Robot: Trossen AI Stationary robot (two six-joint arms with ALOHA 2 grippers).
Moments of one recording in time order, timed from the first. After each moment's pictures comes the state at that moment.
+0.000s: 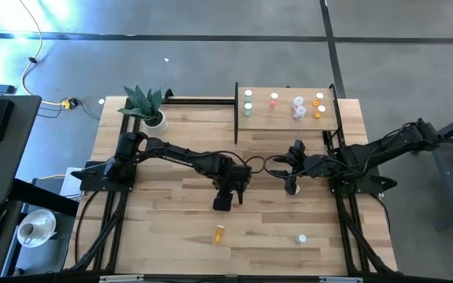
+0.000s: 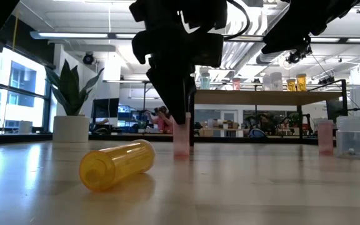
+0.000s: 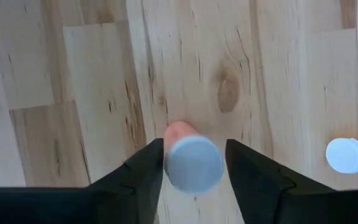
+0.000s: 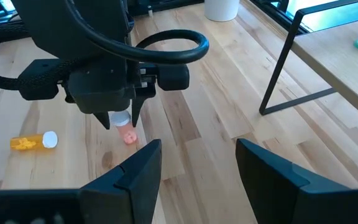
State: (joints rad) left arm 0.01 2.09 1.60 -0.82 0.12 0.01; right arm 0.29 0.95 0.67 -0.31 0.45 0.36
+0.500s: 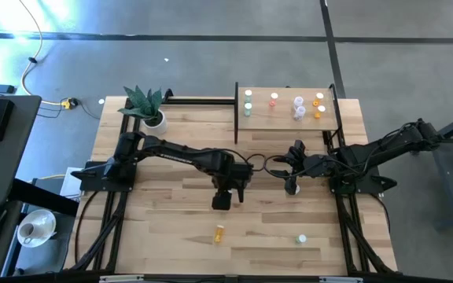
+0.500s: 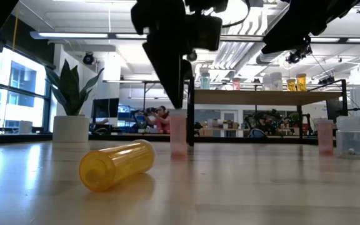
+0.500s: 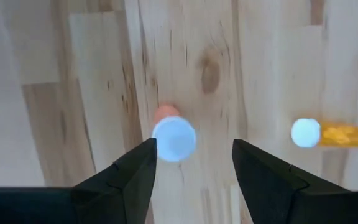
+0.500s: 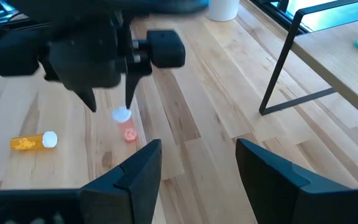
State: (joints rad) left arm 0.01 2.08 1.72 -1.01 0.14 -0.02; right arm 0.29 0.95 0.67 -0.31 0.45 0.36
